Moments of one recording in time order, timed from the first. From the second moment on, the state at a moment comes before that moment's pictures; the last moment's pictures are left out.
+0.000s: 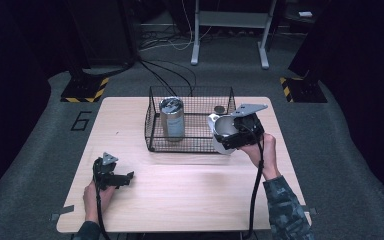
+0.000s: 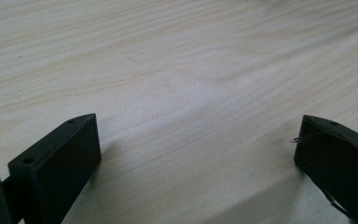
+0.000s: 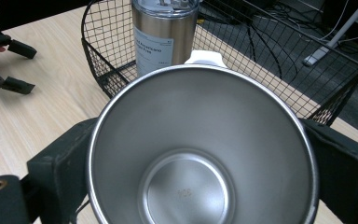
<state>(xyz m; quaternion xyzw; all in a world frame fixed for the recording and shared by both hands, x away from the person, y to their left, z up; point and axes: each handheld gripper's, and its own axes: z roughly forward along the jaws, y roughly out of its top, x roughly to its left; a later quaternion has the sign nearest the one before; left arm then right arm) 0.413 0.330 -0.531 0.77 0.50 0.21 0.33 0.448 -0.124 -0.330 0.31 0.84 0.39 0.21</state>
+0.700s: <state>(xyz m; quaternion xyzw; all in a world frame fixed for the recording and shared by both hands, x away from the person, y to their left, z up) 0.413 0.330 -0.531 0.77 0.50 0.21 0.33 0.472 -0.106 -0.322 0.30 0.84 0.39 0.22</state>
